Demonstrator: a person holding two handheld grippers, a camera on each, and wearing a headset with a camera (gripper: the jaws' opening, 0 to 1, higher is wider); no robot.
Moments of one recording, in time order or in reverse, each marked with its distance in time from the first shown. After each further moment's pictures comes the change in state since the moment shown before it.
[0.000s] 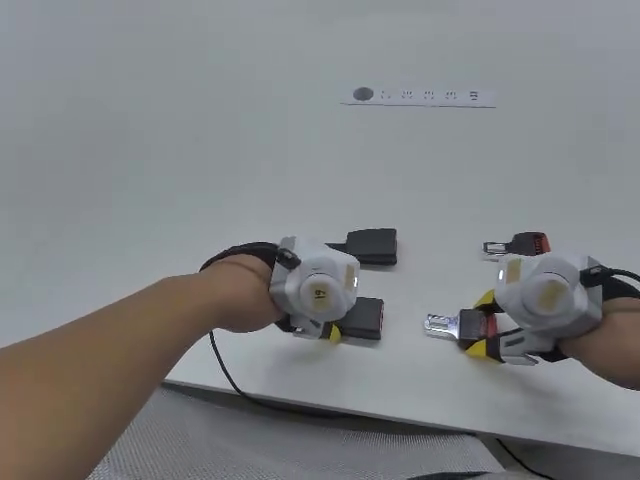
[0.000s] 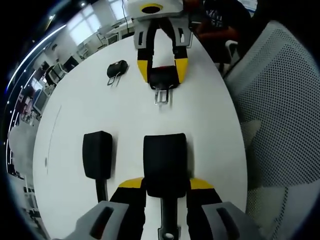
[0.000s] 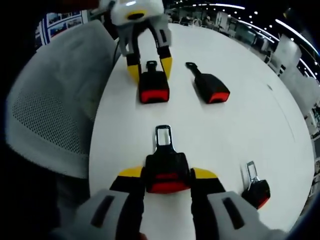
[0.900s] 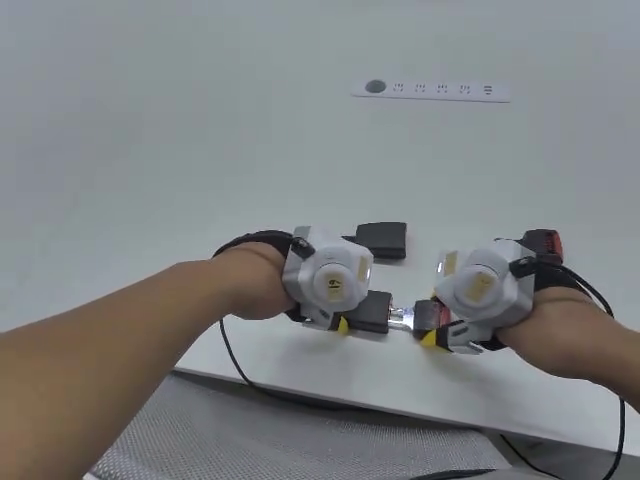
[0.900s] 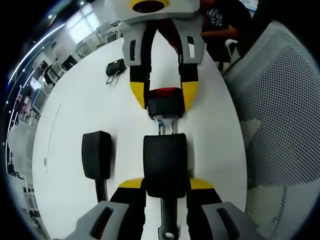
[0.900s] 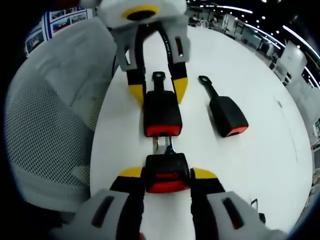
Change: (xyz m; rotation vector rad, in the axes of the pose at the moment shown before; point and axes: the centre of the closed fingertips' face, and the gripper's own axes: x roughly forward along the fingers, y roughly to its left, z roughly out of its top) left arm 0.001 0.000 0.001 -0.002 0.016 -0.010; right arm 0.030 0.012 0.053 -0.057 0.007 0.011
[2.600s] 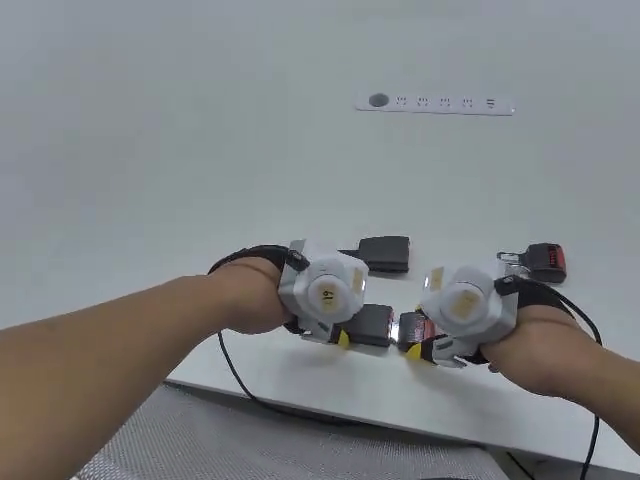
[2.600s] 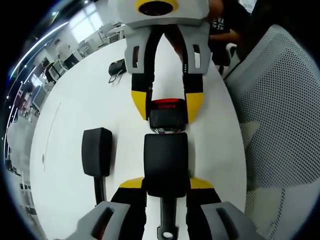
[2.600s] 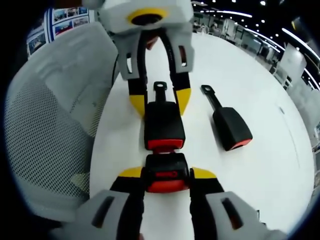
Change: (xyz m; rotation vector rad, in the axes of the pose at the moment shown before) left arm 0.000 0.000 -0.002 -0.030 -0.032 -0.015; right arm 0.011 0.000 0.017 -0.001 -0.055 0.012
